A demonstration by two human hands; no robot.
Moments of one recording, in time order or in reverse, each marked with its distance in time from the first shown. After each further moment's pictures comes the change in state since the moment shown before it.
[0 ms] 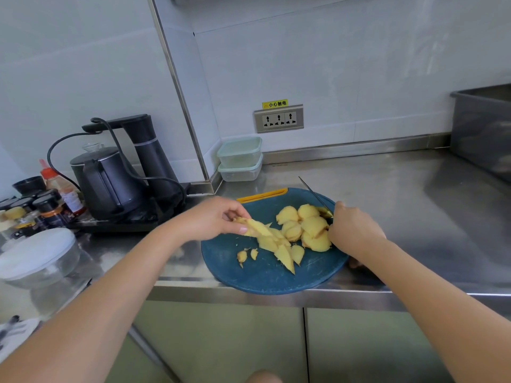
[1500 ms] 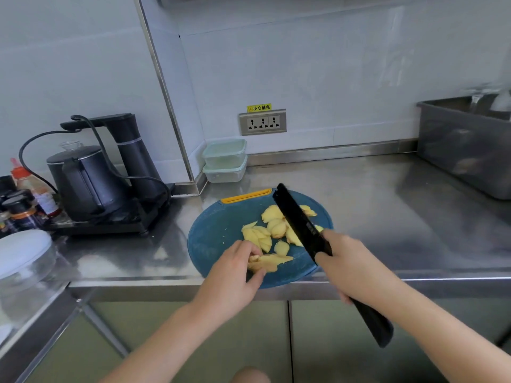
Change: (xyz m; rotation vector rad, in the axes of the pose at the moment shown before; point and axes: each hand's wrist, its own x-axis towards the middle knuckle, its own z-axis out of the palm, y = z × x) left_hand -0.055 0.022 0.114 0.150 0.405 0.175; right_hand -0.106 -0.011 -0.031 0.470 -0.189 -0.012
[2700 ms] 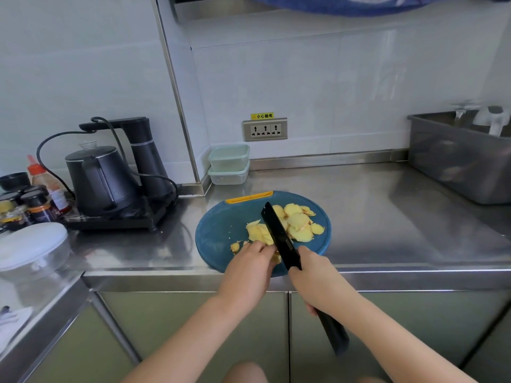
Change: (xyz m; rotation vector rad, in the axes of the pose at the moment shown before) left_hand -0.001 0.016 0.016 0.192 0.070 0.087; right_hand -0.011 -0.015 0.054 -0.036 -0.025 0.018
